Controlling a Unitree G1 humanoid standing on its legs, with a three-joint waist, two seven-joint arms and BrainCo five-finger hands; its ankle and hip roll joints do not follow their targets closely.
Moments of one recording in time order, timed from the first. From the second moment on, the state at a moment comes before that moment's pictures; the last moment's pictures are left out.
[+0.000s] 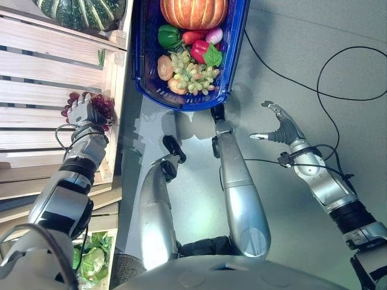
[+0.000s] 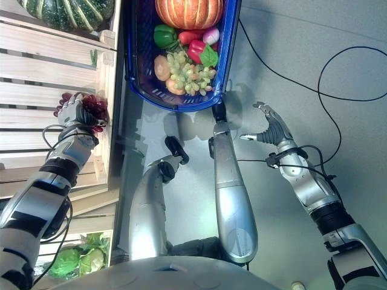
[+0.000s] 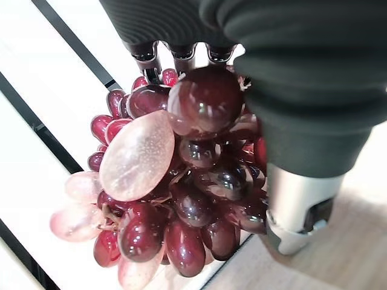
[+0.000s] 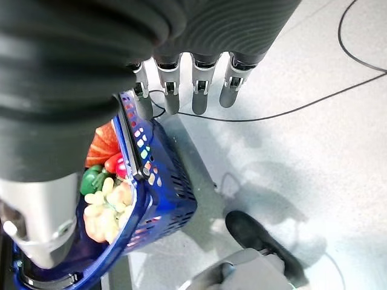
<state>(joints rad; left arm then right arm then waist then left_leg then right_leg) -0.72 0.63 -0.41 0.96 0.28 0.28 0.39 -0.24 -0.73 0.33 0.15 -0.10 -0.05 -0.19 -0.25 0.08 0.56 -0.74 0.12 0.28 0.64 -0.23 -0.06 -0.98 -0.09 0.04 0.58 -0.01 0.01</state>
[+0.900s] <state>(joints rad) -0.74 0.63 -0.42 1.05 0.15 0.17 0.25 -0.25 -0.73 0.35 0.17 -0.10 -0.05 -0.24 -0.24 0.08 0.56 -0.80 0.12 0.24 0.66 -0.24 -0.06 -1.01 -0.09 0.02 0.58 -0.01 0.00</state>
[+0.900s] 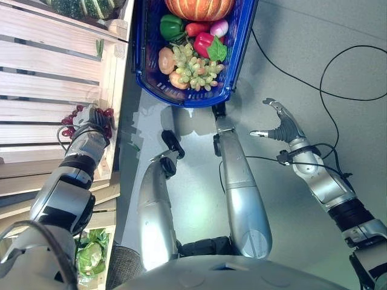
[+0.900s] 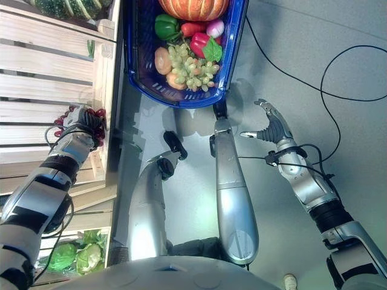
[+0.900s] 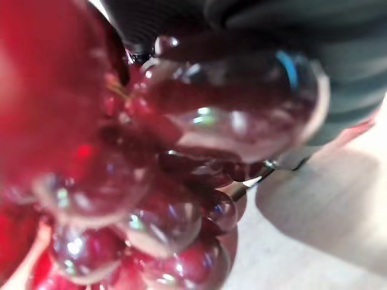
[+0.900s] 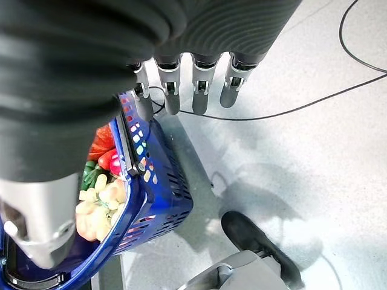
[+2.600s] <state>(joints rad) -0.24 0.48 -0.11 -0.02 -0.59 0.00 -0.19 -0.26 -0.65 0.42 -0.01 -0.48 0.08 0.00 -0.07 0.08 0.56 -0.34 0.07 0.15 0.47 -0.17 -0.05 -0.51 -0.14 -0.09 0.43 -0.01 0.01</state>
